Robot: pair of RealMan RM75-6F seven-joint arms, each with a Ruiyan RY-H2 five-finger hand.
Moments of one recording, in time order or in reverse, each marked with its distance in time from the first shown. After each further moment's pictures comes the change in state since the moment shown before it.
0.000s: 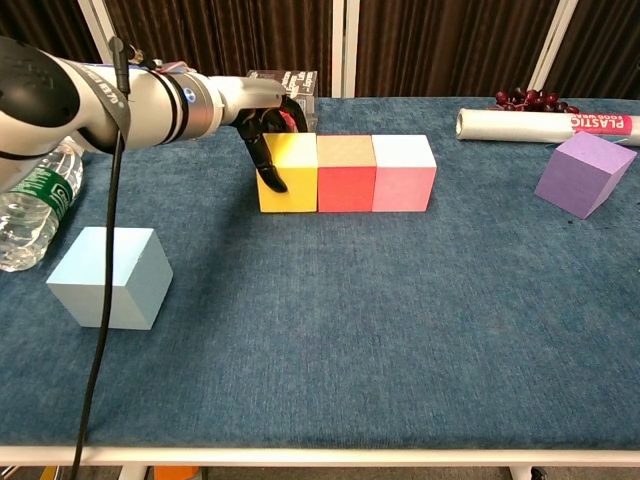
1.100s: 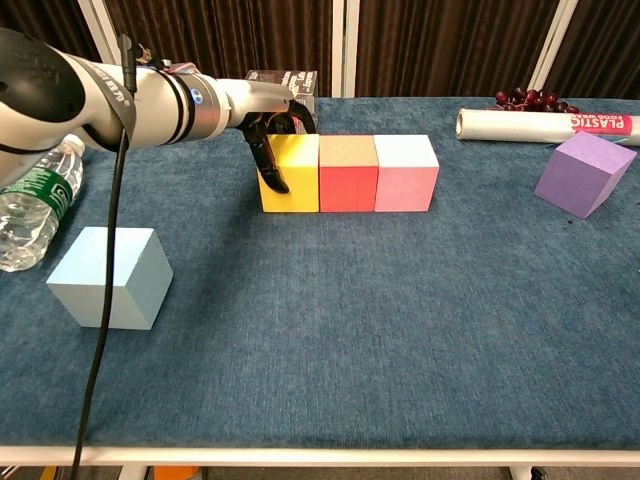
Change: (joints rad) left arm -0.031 0.008 0.027 -0.009 -0.021 -0.011 0.002; right arm -0.005 -0.006 -0.002 0.008 0.001 0.002 0.005
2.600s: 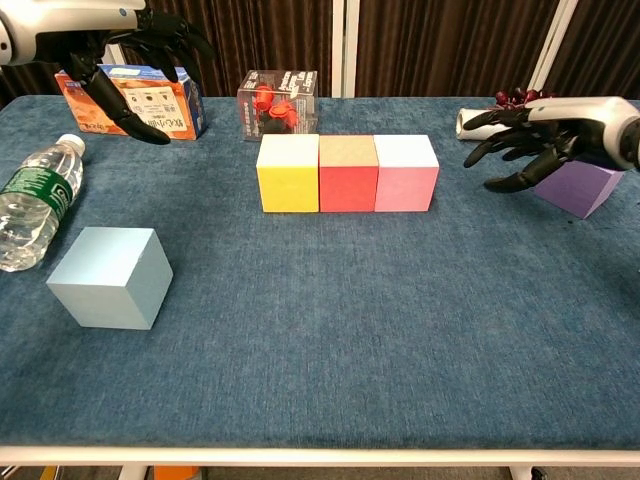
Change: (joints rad) left arm 0.375 0.455 0.069 -0.562 0.547 0.254 -0.308; right arm 0.172 -0.264 -0.023 0.081 0.174 -0.367 0.014
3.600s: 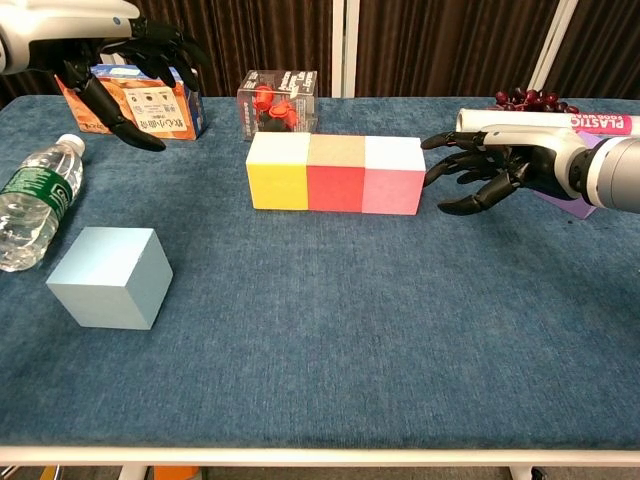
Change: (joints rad) left arm 0.035 0.003 -0.020 0.024 0.042 -0.048 -0.051; right arm -0.006 -0.100 0.007 0.011 -0.071 0.006 0.069
